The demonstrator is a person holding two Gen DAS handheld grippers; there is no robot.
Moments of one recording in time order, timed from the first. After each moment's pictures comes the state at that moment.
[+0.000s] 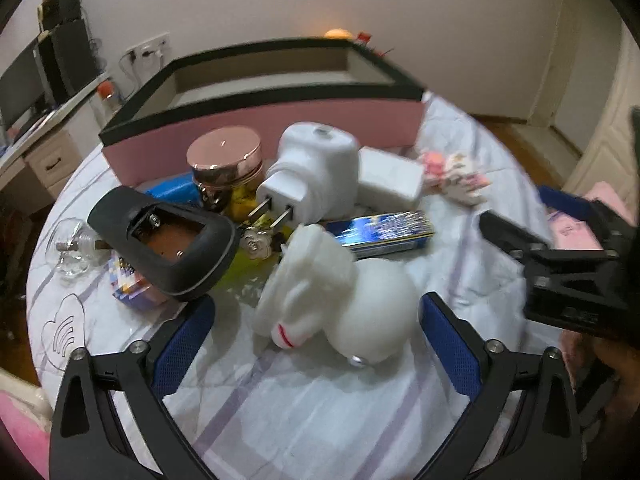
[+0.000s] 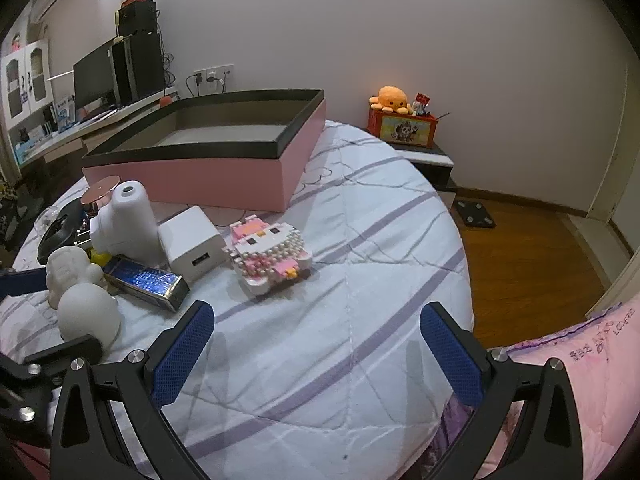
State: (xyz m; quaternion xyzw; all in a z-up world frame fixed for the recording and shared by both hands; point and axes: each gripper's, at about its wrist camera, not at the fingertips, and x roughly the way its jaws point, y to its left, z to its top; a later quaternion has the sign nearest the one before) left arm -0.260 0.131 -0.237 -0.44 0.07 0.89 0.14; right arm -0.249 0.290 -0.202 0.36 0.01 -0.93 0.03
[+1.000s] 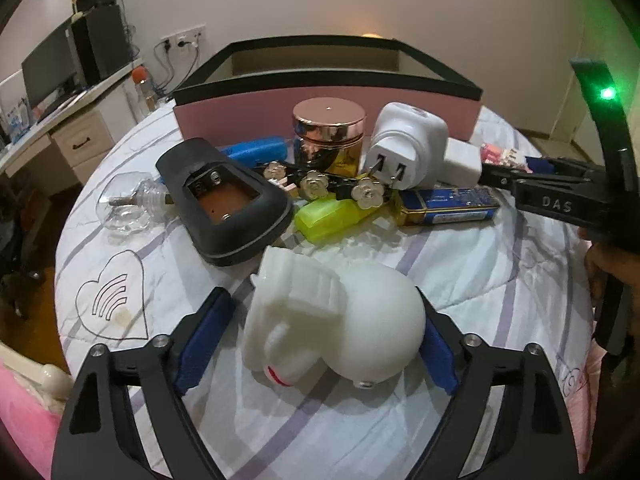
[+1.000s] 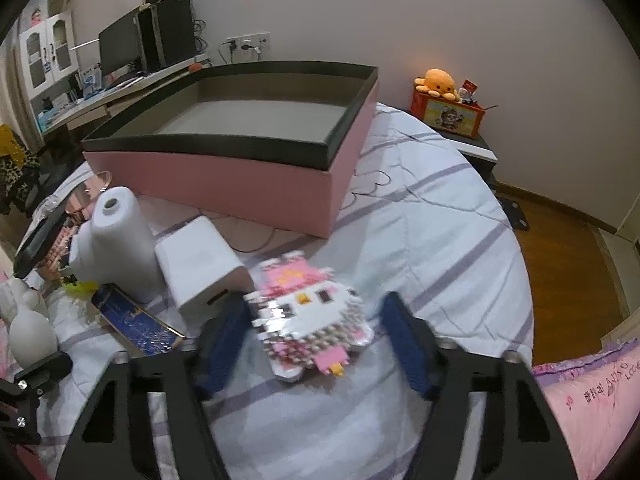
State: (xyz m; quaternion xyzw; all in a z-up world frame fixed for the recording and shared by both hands) left arm -0.239 0.072 -0.245 -0.42 0.05 0.90 0.11; right arm -0.308 0.268 -0.212 0.41 0.04 -0.90 0.11
